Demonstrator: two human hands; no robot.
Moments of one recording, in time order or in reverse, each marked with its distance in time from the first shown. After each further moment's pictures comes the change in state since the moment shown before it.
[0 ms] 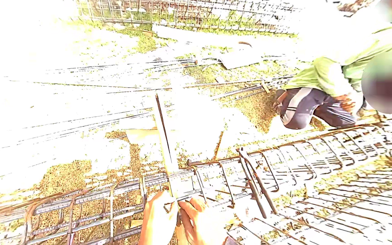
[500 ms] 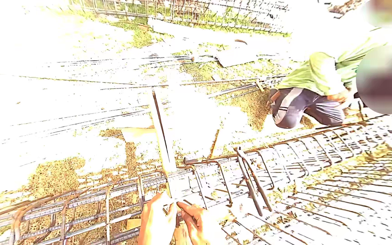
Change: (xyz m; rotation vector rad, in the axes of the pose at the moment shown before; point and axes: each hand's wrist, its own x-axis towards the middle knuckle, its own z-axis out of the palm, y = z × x) left_hand -0.001 0.002 -0.005 -0.005 -0.031 -0.024; right_hand -0.003 -0.004 -0.006 0.387 -0.192 0.303
